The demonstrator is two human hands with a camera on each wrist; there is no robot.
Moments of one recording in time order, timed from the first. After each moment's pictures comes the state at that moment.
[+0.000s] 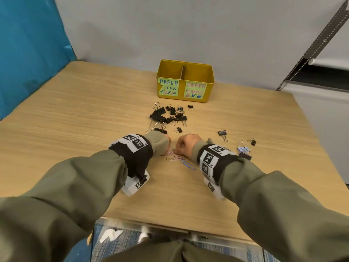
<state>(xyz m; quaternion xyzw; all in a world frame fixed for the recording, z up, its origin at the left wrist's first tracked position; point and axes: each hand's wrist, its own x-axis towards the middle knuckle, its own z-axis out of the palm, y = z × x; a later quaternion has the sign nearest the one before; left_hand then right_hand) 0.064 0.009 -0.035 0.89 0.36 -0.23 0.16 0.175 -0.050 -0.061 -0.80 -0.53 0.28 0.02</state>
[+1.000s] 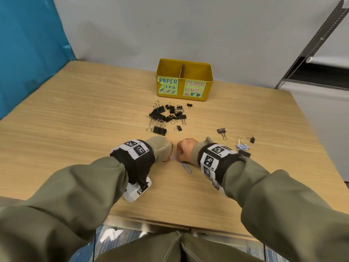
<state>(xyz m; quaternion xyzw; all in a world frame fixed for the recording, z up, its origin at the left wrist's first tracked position) 0.063 -0.007 -0.044 0.89 0.34 -0.26 0.14 0.165 -0.055 -0.065 -0.77 -0.58 0.26 -0.12</state>
